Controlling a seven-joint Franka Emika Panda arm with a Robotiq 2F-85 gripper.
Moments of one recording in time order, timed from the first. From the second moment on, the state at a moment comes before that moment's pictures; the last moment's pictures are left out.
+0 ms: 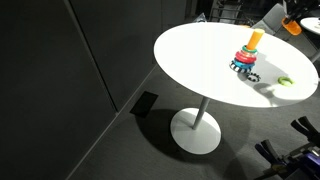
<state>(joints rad) -0.06 0.07 -0.19 -2.18 -0.19 2.41 0.43</state>
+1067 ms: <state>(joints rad) -0.01 0.18 -0.10 -2.01 -0.18 2.32 0.54</state>
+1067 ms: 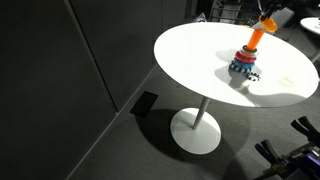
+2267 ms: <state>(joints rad) 0.02 0.27 -0.09 -1.92 -0.18 2.23 0.54</state>
